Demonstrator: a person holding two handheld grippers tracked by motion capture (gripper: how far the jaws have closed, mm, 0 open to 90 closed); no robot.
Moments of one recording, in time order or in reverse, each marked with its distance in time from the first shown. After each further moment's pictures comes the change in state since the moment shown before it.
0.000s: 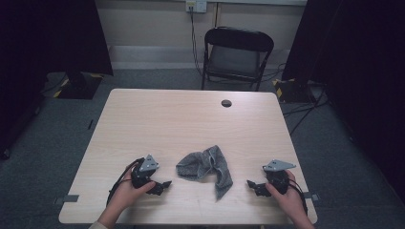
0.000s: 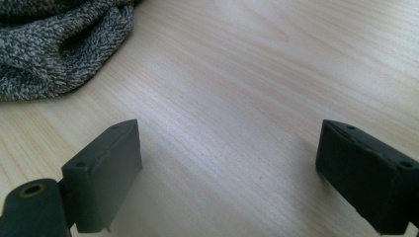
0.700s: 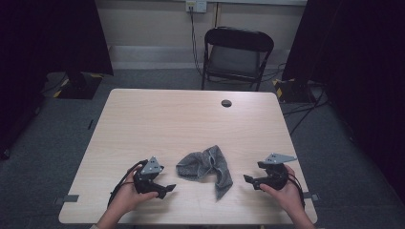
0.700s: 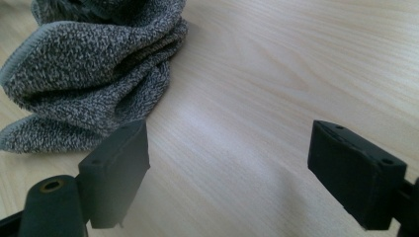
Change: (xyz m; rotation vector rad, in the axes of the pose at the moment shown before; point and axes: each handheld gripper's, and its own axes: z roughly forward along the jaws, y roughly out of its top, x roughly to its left) left arm -0.022 0.017 -0.010 -0.026 -0.087 0.036; right arm 0.003 0.028 -0.009 -0.038 0.086 0.044
